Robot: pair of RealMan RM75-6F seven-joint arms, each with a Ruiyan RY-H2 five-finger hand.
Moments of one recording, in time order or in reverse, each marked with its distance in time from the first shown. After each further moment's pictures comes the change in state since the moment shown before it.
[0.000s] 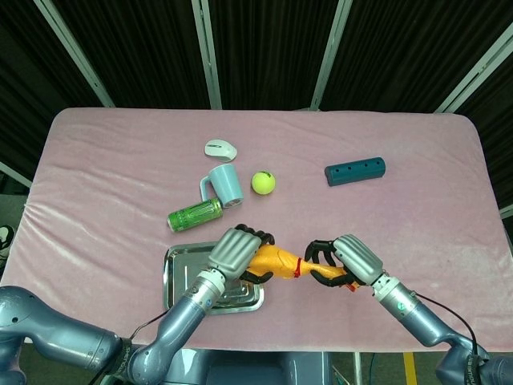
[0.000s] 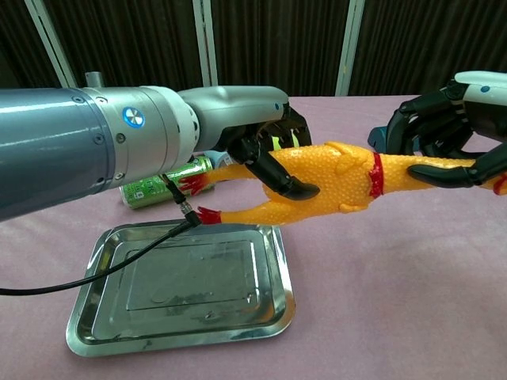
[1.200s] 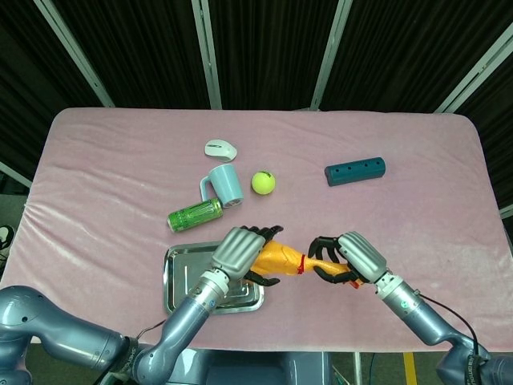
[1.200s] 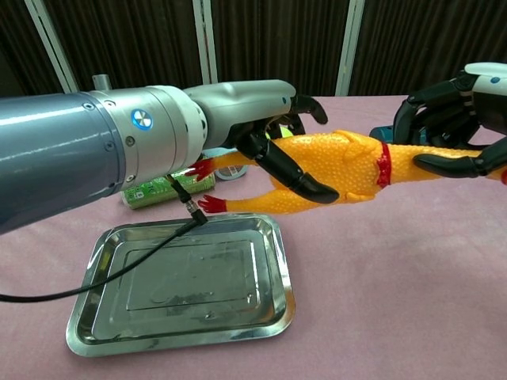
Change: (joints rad) left arm -0.009 -0.018 0.019 0.025 0.056 0.027 -0.044; right arm -0.007 -0.002 0.001 0.023 0.009 0.031 0.031
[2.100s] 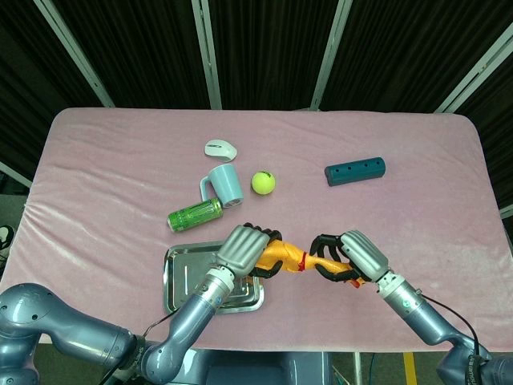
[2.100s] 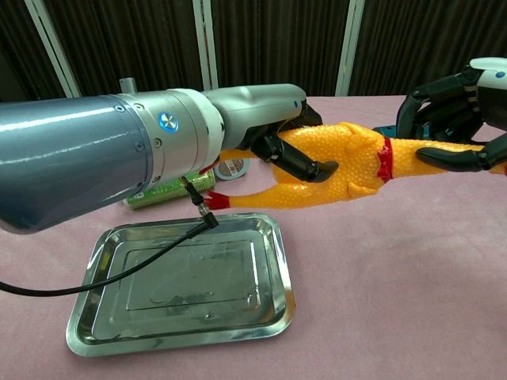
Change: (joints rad) left arm -0.046 -0.040 -0.017 0.052 -0.038 0.001 0.017; right arm -0.004 -0.001 0.003 0.003 0.006 0.010 0.023
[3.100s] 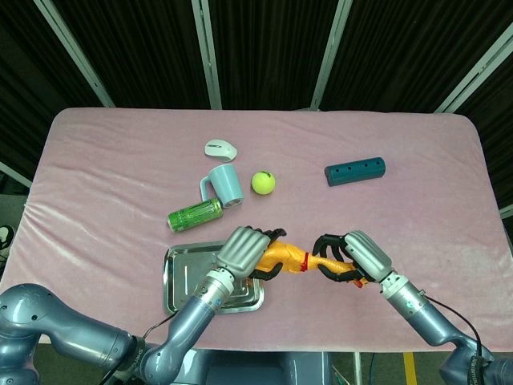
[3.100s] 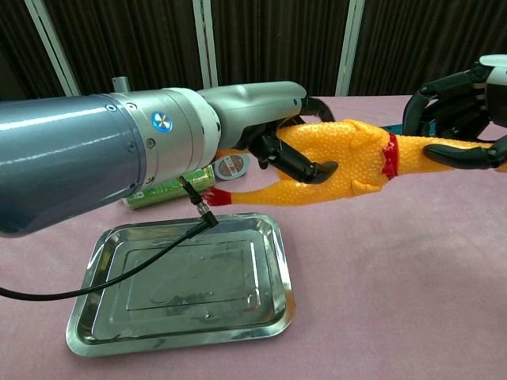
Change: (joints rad) left arm 0.012 0.016 0.006 -0.022 -0.009 0.015 0.001; right arm -0.011 0.002 -0.005 0.020 -0.004 0.018 0.030
